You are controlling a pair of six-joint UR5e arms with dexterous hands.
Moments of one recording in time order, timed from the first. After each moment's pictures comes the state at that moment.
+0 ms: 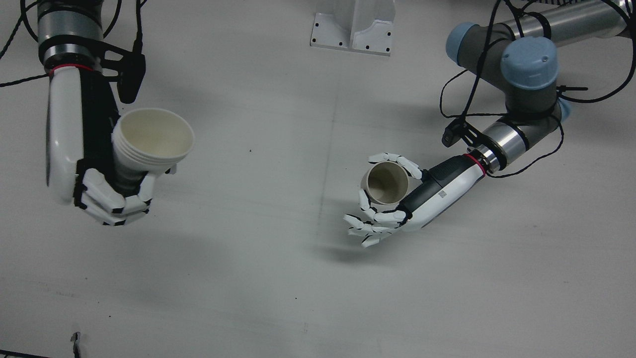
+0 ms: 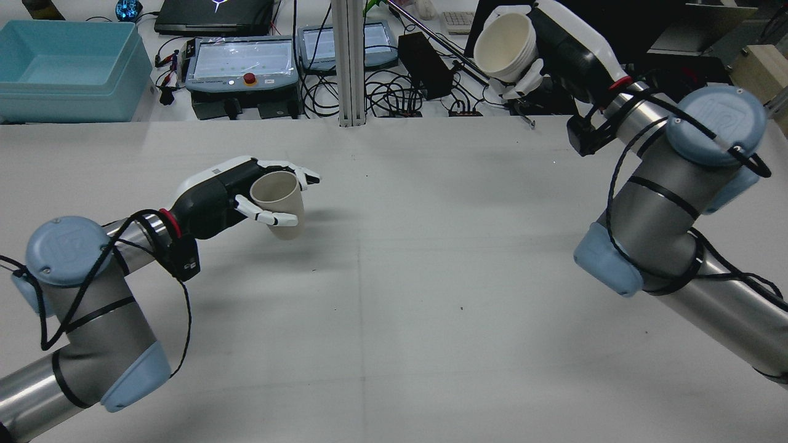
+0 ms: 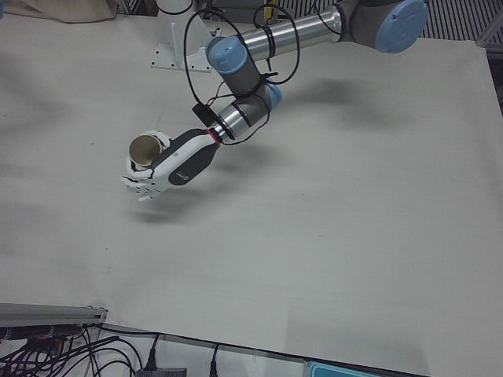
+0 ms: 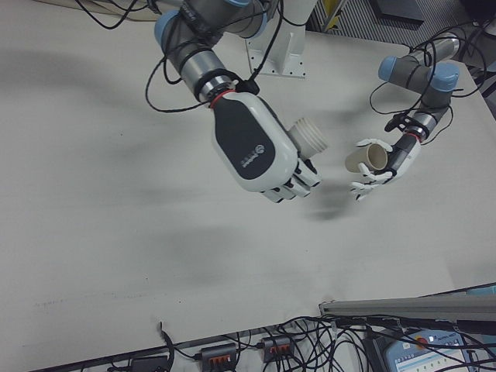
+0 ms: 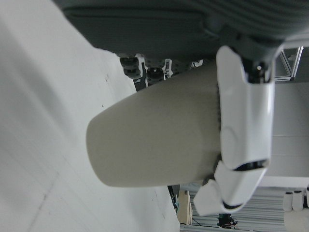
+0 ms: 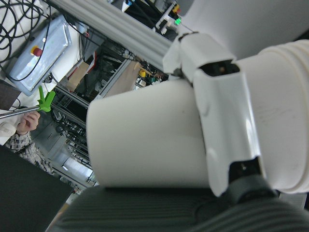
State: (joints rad) left arm -0.71 -2.06 -1.72 0.33 1.46 0.29; right arm 1.00 -1.03 1.88 -3.64 -1.30 -0.69
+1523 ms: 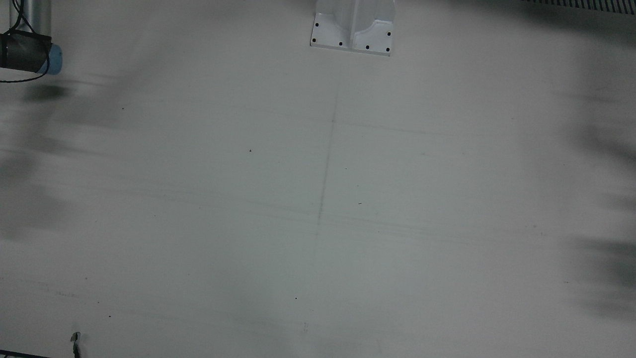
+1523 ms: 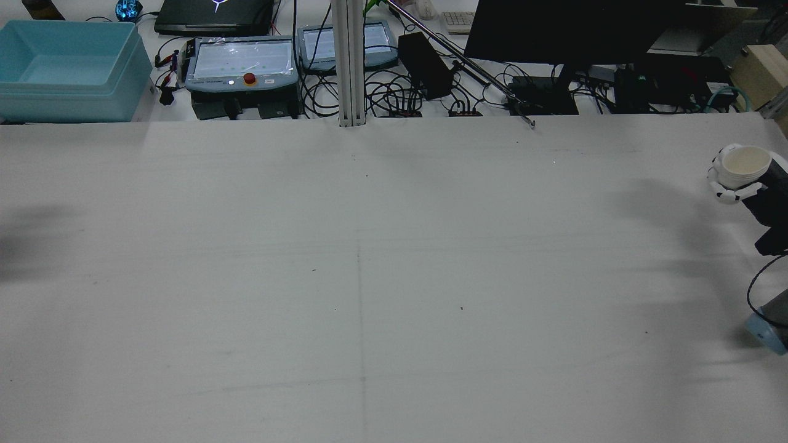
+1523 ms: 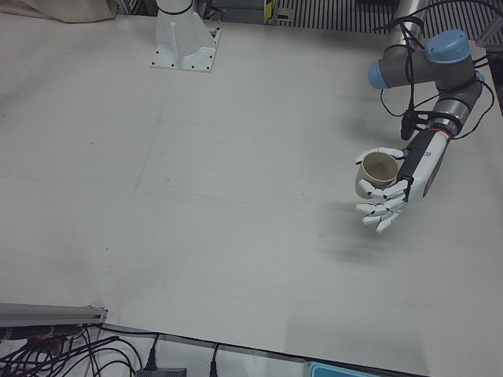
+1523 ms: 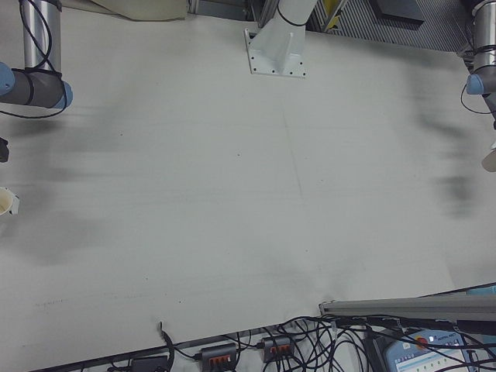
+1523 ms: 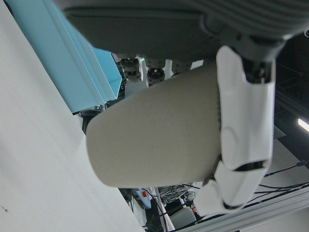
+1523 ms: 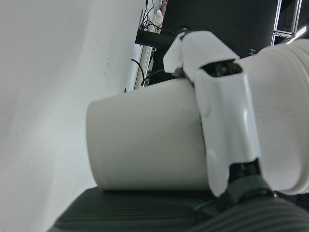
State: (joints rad) left arm -1.23 -1.43 -1.64 -0.34 1.61 0.42; right arm 1.17 -1.41 0.94 -2.68 -1.27 -0.18
